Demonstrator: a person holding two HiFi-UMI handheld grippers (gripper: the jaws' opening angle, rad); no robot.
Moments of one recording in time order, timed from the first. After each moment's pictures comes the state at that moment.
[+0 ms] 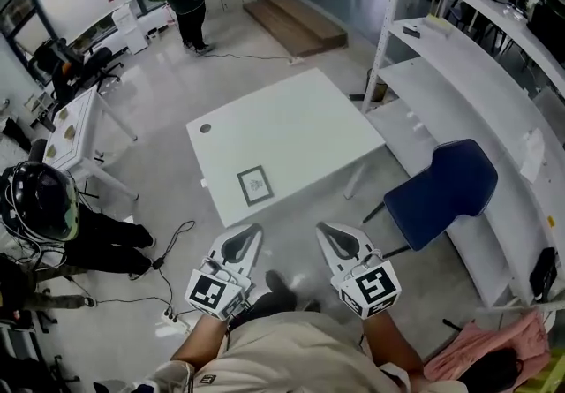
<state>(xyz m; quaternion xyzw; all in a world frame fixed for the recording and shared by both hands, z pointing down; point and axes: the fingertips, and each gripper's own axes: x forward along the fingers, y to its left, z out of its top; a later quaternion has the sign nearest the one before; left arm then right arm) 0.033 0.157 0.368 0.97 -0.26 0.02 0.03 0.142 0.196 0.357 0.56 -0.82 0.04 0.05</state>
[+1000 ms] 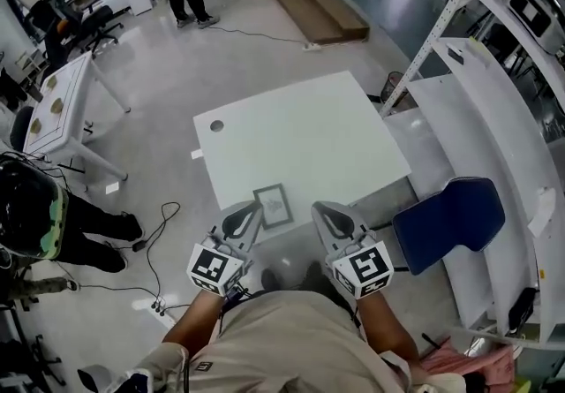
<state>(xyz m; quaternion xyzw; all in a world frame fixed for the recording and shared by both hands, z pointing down) -0.015 -0.095 0.423 0.95 -0.29 0.02 0.07 0.088 -0.064 0.398 0.53 -0.84 0.05 0.11</state>
